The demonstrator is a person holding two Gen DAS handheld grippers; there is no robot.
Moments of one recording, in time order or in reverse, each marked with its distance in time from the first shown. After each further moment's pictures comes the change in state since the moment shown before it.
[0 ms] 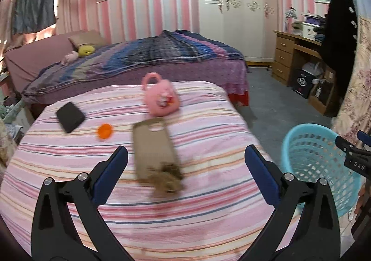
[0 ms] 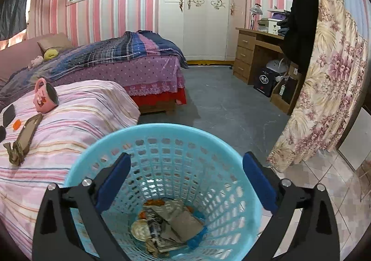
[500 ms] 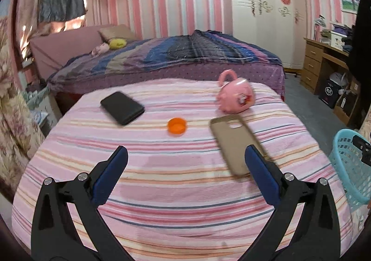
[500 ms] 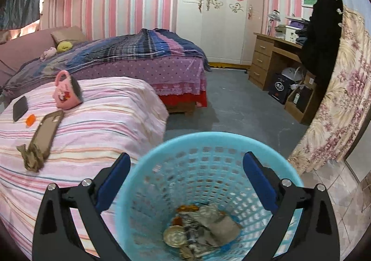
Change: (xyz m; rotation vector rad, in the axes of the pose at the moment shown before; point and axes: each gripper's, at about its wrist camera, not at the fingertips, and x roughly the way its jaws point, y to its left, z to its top) left arm -0.001 0.128 -0.016 -0.087 0.010 0.137; right arm -0.001 0.077 0.005 -0.066 -0.004 0.069
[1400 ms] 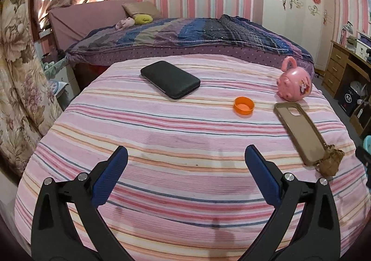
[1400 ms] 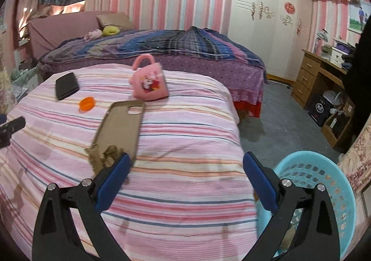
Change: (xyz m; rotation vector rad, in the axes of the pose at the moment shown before) left arm 0.039 0.093 -0.015 -0.112 0.115 0.099; right arm -0.008 0.152 -0.005 -0.185 0.005 0.230
